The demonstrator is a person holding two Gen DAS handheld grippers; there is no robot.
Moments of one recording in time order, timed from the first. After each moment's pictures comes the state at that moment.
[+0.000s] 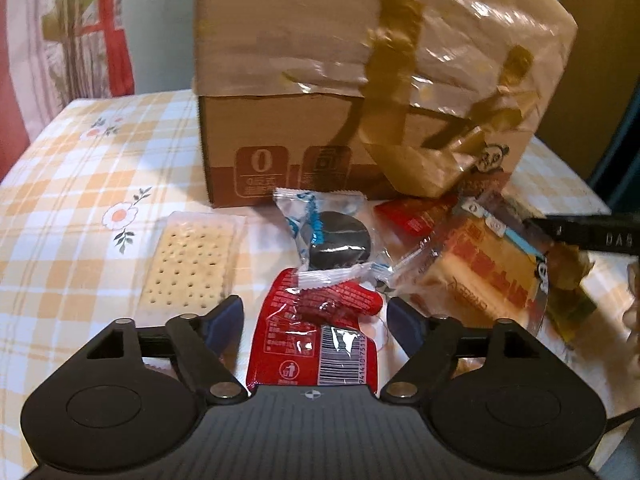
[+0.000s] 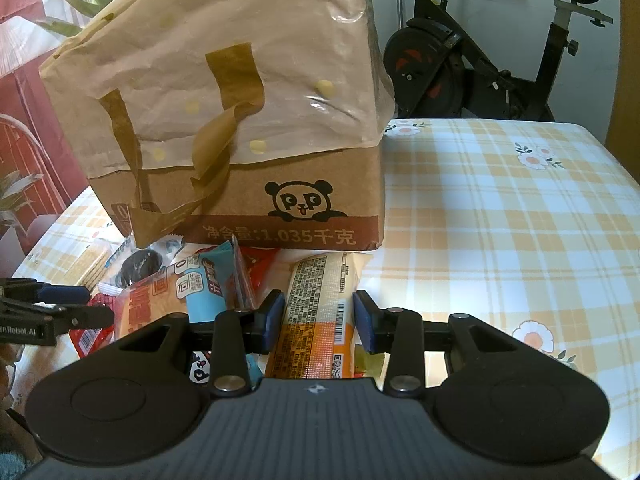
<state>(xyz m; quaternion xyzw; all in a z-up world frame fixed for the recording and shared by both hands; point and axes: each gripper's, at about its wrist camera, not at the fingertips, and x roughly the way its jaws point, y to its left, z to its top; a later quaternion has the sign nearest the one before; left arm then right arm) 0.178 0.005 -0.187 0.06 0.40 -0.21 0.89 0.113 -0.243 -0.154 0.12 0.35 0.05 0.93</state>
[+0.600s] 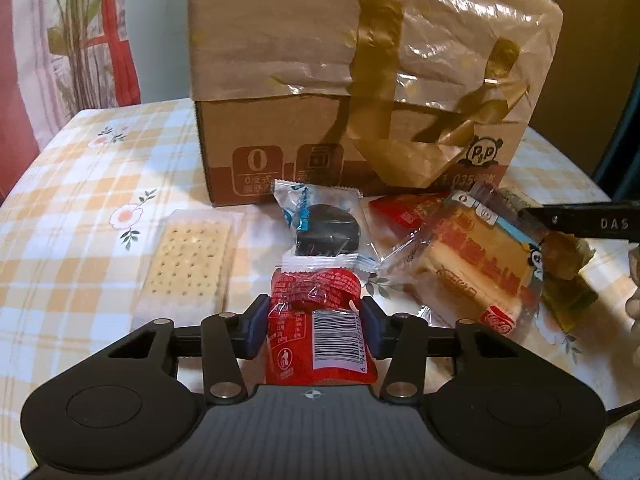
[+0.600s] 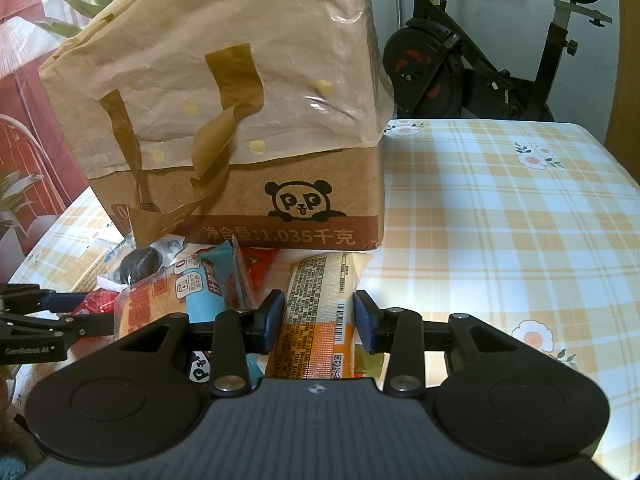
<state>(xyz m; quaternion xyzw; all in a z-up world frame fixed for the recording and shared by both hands) 0.166 0.003 -0.184 0.05 0.39 -0.20 0.90 0.113 -0.243 -0.153 0.12 0.35 0.05 0.93</state>
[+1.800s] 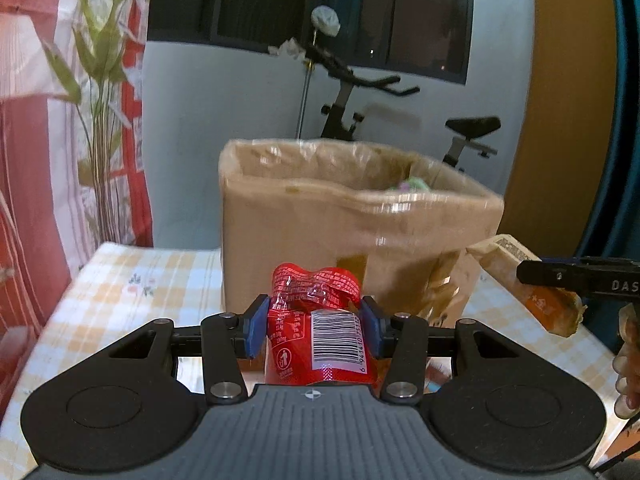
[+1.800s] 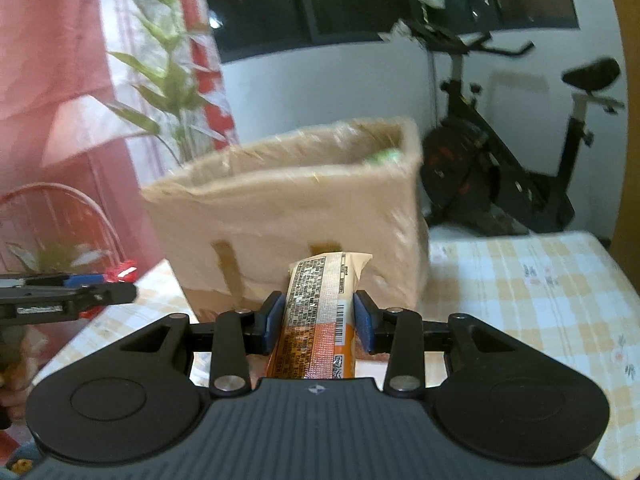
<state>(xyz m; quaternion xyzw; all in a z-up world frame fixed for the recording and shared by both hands) 0.139 0.011 -0.052 0.02 0.23 -0.21 0.95 0.062 -0.238 -0.036 0.12 0.20 0.10 0.97</state>
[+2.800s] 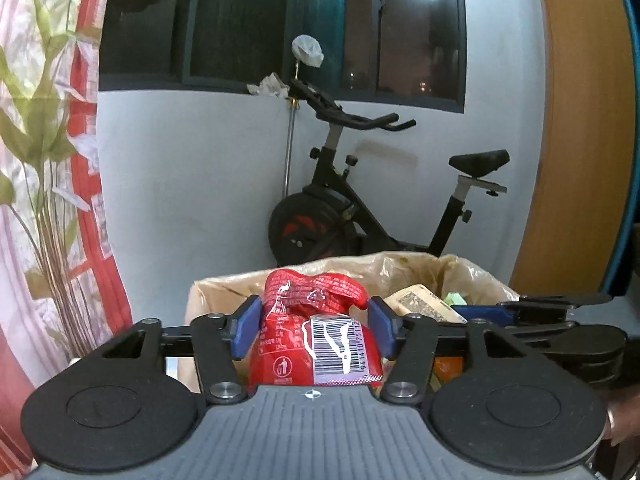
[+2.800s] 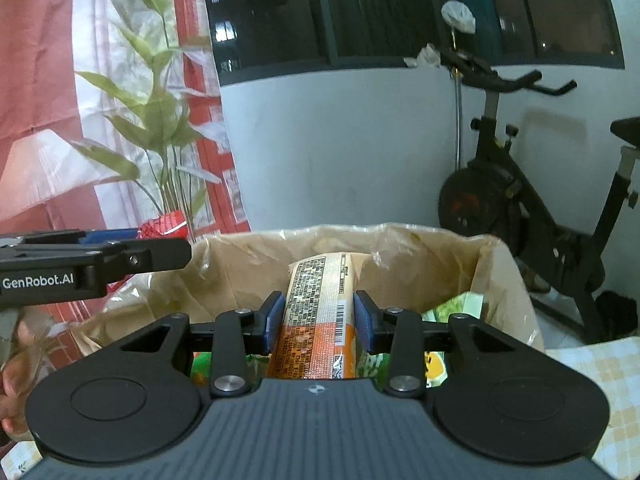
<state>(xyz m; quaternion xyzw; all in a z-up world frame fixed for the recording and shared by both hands) 0.295 -0.045 0.004 0.04 0.19 -0.23 0.95 0.246 -0.222 0.002 0.10 0.19 0.10 0.97</state>
